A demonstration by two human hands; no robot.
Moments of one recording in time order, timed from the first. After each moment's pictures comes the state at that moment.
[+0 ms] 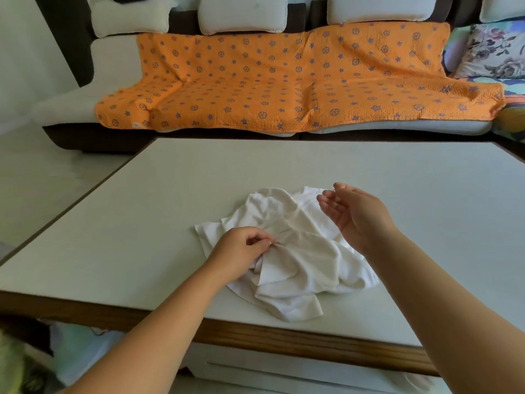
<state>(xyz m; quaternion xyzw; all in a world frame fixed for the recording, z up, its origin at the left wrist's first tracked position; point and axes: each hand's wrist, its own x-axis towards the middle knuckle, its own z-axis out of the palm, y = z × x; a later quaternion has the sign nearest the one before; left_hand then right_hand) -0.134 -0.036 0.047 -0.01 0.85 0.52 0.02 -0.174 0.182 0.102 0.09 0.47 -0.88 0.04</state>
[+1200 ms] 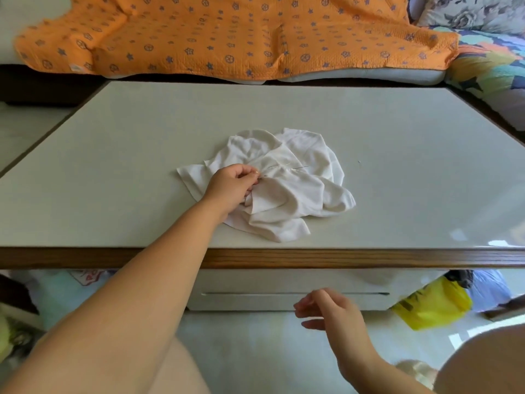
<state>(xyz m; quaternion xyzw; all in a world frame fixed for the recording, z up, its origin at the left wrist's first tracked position) -0.138 -0.033 0.036 -0.04 0.78 0.62 0.03 0.051 0.153 -0.020 0.27 0.68 -0.67 0.13</state>
